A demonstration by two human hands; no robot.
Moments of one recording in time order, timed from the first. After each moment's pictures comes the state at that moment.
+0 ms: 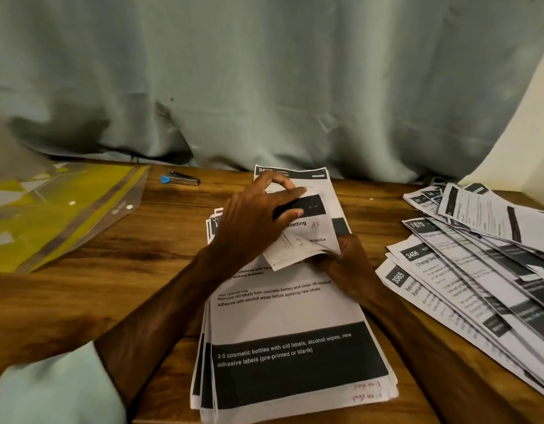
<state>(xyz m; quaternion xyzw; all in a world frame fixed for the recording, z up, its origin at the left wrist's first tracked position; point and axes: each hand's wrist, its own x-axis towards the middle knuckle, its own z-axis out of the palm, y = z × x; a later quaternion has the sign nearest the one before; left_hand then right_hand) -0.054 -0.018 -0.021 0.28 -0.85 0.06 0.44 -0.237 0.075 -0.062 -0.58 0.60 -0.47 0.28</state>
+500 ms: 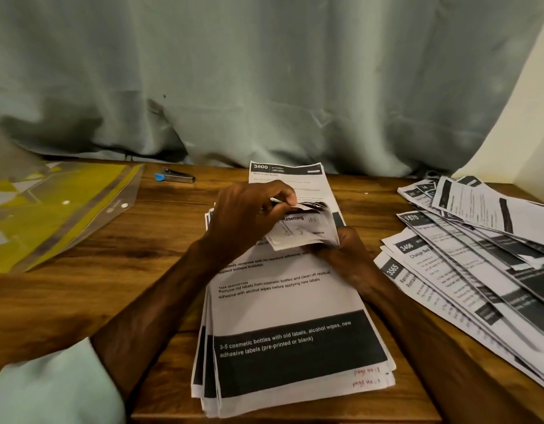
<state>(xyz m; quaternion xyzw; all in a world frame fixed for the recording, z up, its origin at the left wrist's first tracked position) -0.047 -0.013 -0.014 0.20 -0.85 0.00 0.49 -0.240 0.076 -0.052 -0.52 0.61 -0.49 0.35</state>
